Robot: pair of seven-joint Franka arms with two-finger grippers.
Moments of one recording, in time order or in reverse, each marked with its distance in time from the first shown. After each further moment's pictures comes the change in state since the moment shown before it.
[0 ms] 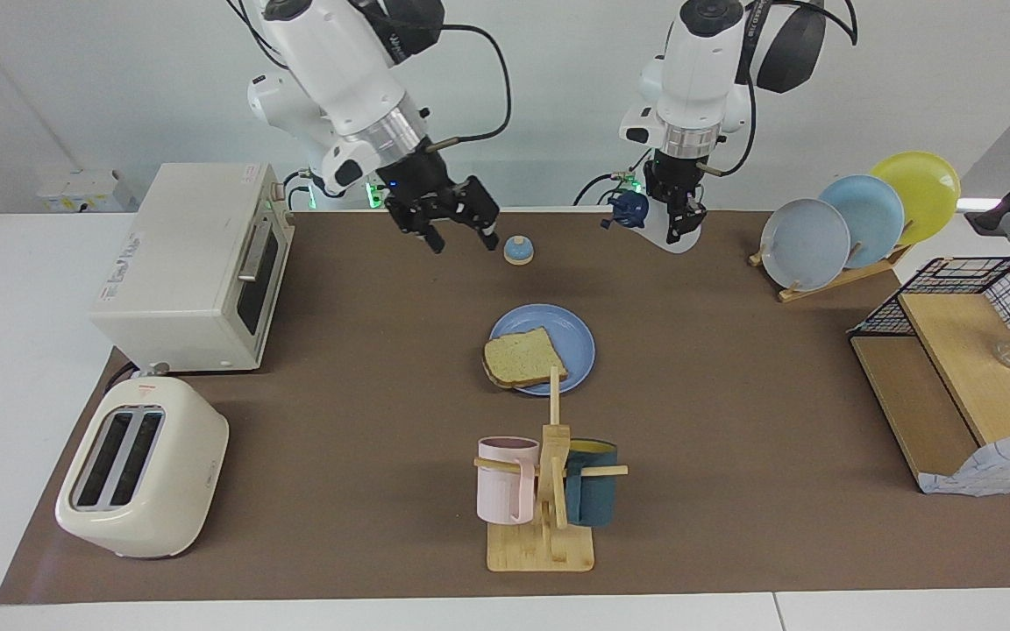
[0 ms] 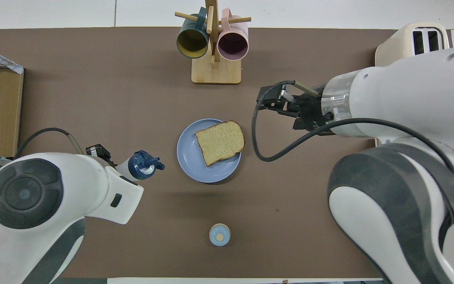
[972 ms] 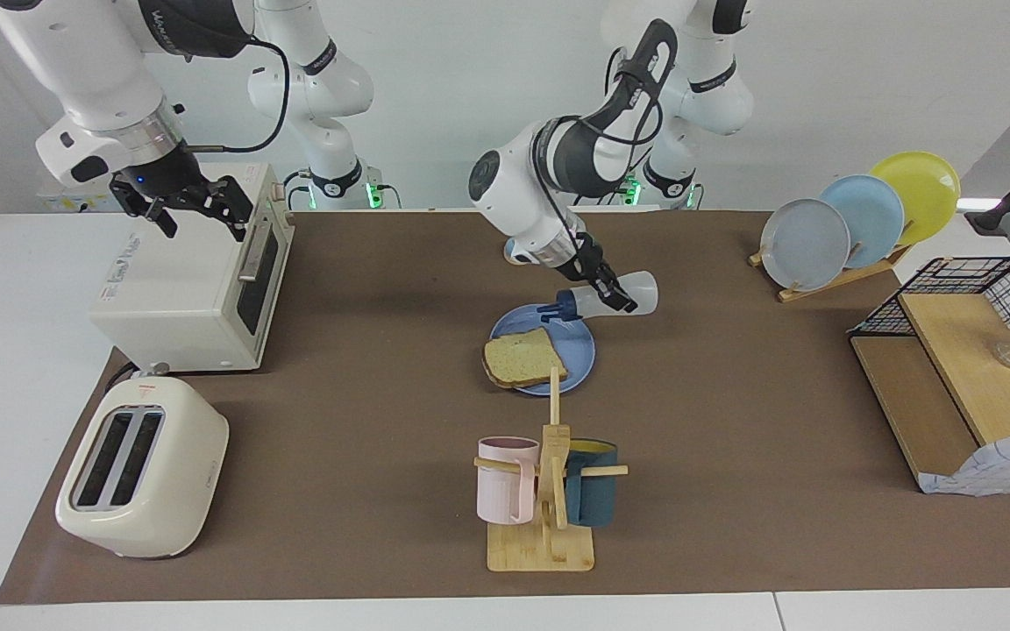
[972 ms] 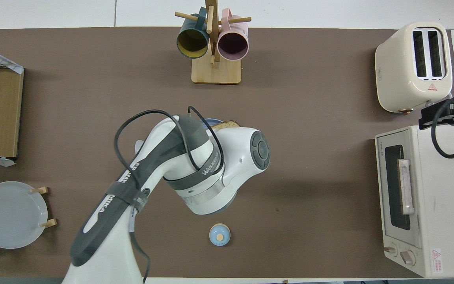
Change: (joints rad) left arm -0.140 0.657 -0.086 0.448 0.372 -0.288 -0.230; right arm -0.291 0.004 -0.067 0.160 -0.336 -0.468 -0.552
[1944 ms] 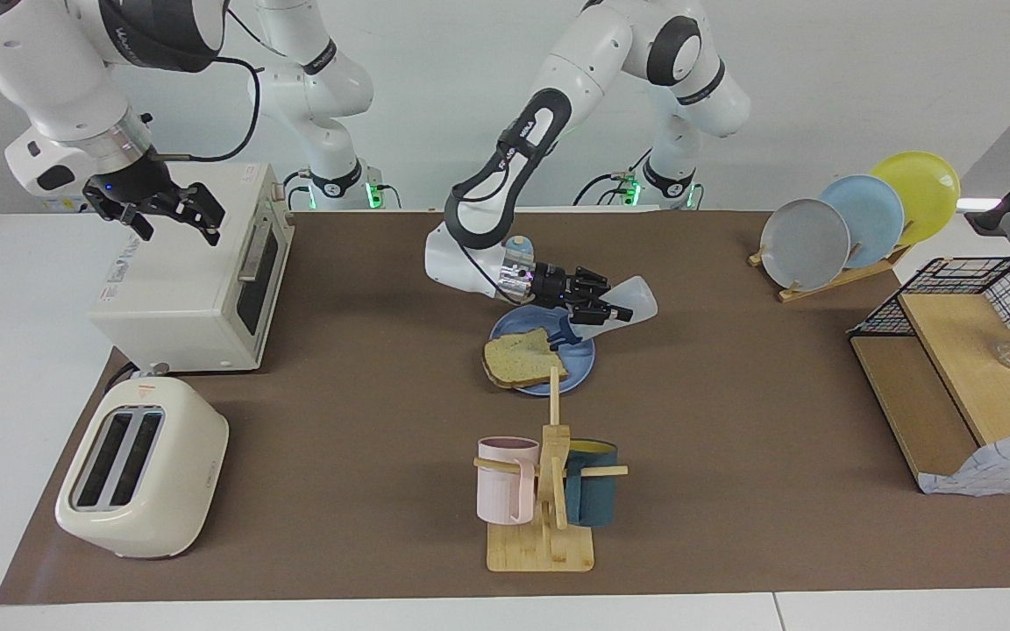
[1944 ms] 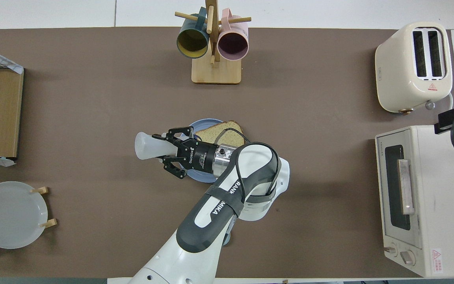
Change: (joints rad) left arm -0.133 0.249 -0.002 0.078 0.417 -0.299 -0.010; right arm -0.001 -0.016 -0.070 -0.043 -0.001 0.019 -0.047
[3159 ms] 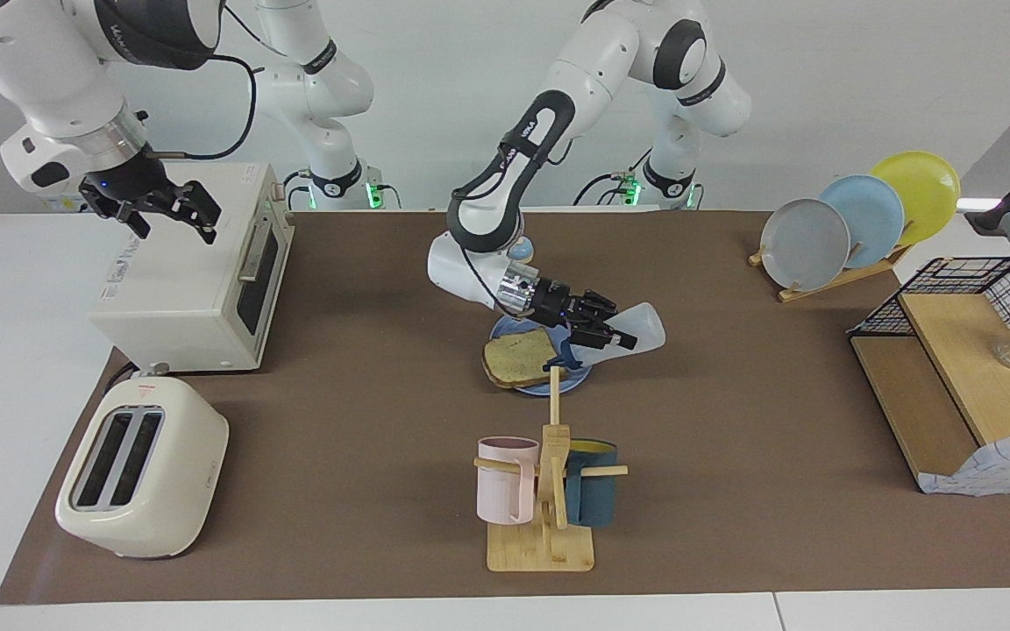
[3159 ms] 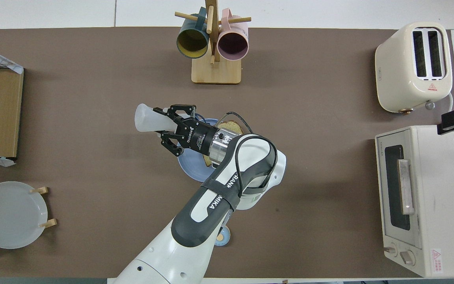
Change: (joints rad) left arm 0.043 0.000 0.009 0.014 0.151 0.129 0.004; right arm -0.007 -0.005 -0.002 -0.006 0.000 0.000 0.000
